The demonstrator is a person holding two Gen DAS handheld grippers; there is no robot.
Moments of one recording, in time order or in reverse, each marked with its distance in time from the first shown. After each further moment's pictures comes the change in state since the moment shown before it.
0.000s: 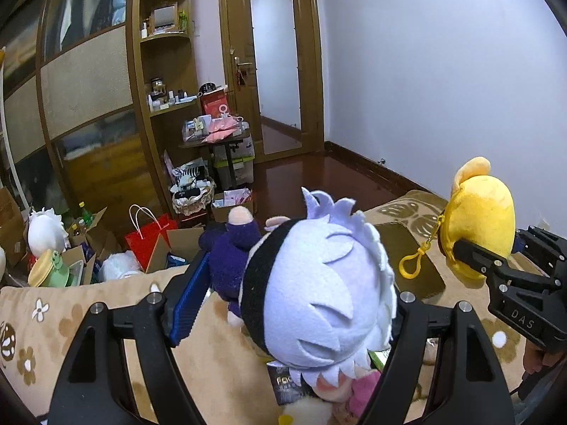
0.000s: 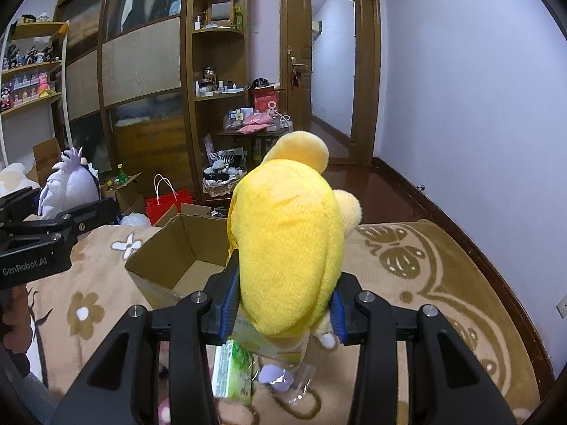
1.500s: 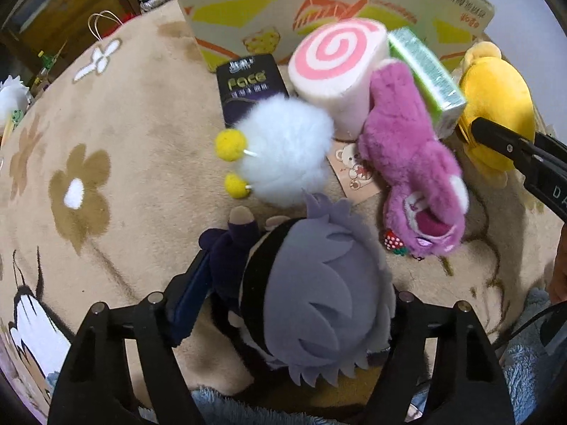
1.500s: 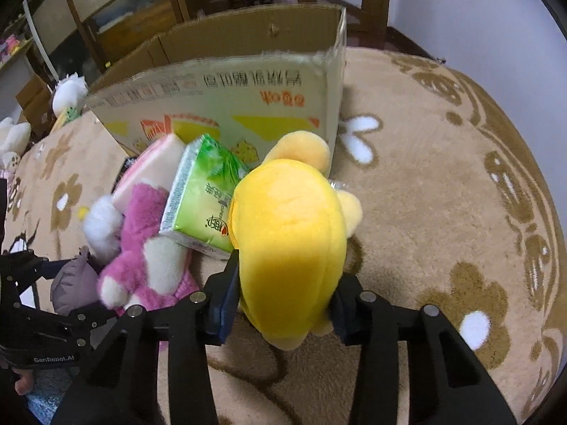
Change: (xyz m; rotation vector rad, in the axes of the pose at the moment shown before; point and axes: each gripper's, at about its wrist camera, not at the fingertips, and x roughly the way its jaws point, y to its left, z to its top) left arm 0.044 -0.020 -0.182 -0.052 0.818 -0.060; right arm 0.057 -0.005 -0.128 0.077 0.531 0.065
